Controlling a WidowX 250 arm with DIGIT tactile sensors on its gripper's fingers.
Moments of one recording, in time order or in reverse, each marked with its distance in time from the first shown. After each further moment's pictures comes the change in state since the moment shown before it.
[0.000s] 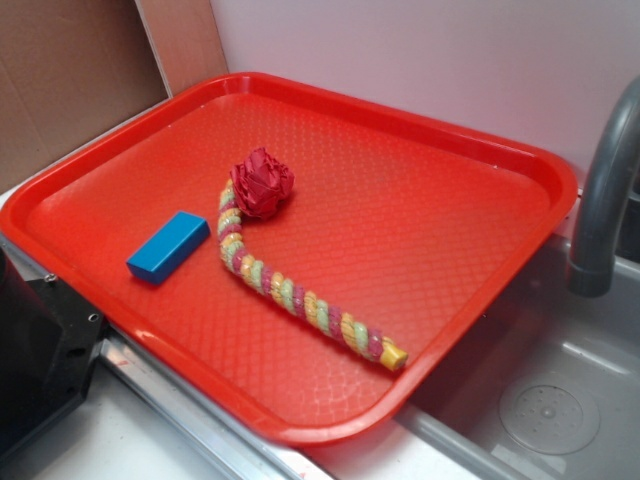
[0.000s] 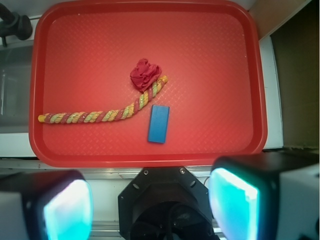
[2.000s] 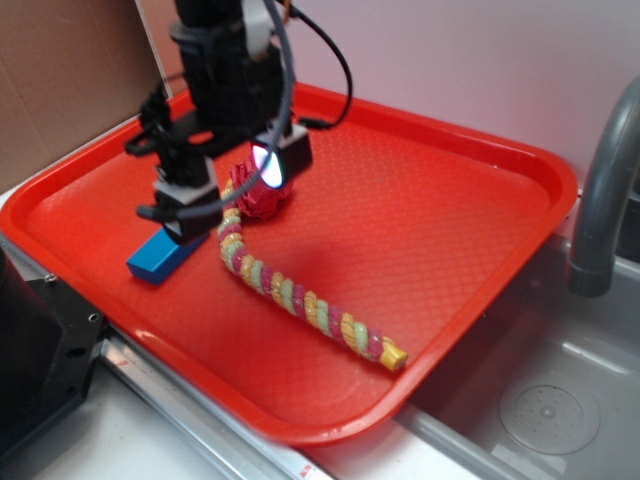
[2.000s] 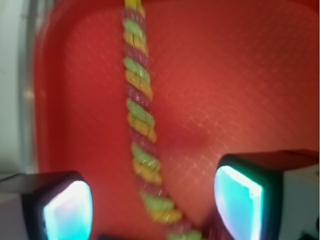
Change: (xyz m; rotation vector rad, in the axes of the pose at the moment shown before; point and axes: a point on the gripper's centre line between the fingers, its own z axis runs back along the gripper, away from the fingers) arm 0.050 -0.062 -0.178 -0.172 0.146 -1.563
